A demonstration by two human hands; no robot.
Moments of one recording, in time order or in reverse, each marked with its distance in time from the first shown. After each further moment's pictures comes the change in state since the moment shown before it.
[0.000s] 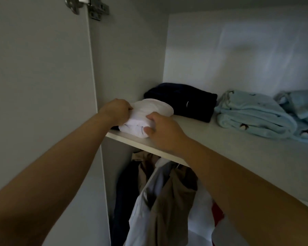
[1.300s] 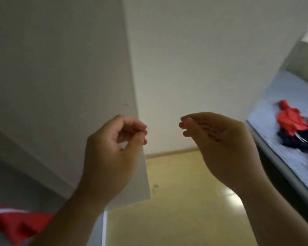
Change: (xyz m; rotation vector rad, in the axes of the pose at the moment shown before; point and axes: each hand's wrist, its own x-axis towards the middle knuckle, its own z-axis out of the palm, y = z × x) left_hand -0.451 0.304 0.055 -1.430 -1.204 1.682; right_hand -0.485 -0.319 -0.022 -0.690 1.599 1.622
